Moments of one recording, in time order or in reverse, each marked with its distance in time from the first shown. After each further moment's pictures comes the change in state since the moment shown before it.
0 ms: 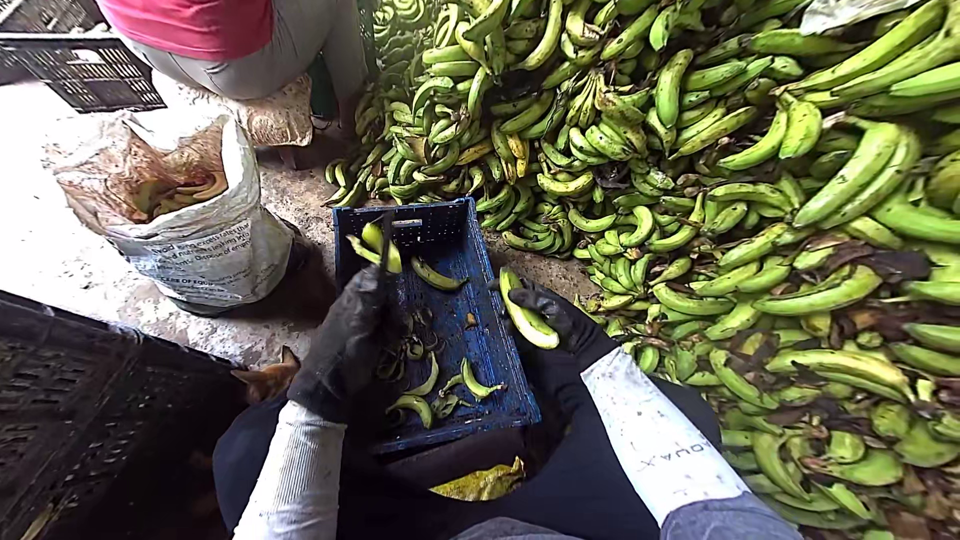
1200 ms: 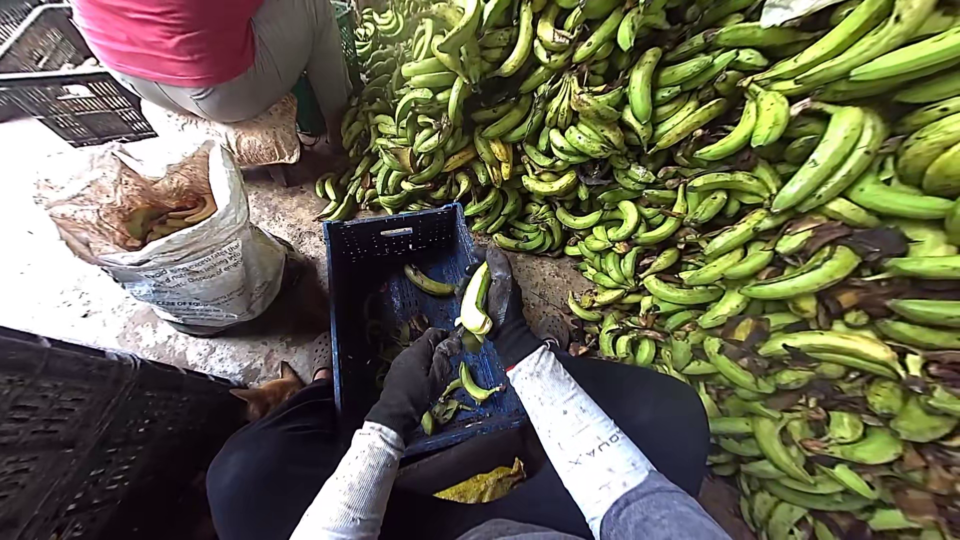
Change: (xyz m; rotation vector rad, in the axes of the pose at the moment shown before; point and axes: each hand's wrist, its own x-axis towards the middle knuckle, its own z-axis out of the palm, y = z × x) left_hand -0.006 -0.059 0.063 0.711 -0.200 0.049; right_hand 0.041 -0.002 0.083 0.182 0.582 -0.241
